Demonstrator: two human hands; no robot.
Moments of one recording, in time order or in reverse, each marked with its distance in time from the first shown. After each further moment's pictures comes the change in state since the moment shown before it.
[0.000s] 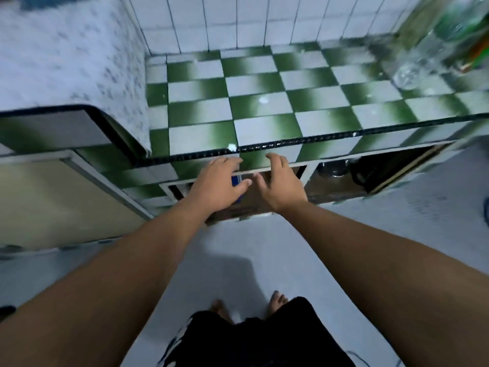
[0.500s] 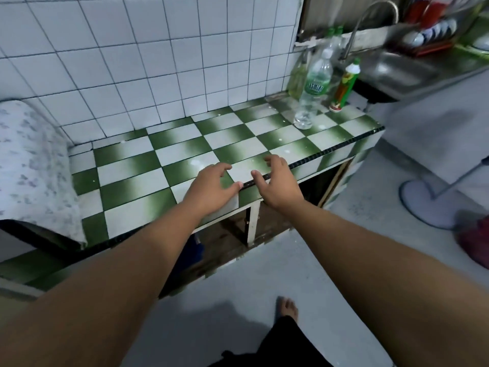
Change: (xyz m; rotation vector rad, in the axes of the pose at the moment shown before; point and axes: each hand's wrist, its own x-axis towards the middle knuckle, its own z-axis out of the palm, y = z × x) left_hand 0.098 0.125 -0.030 -0.243 -0.041 0.183; right_hand 0.017 0.052 -0.147 0.152 0.338 0.239
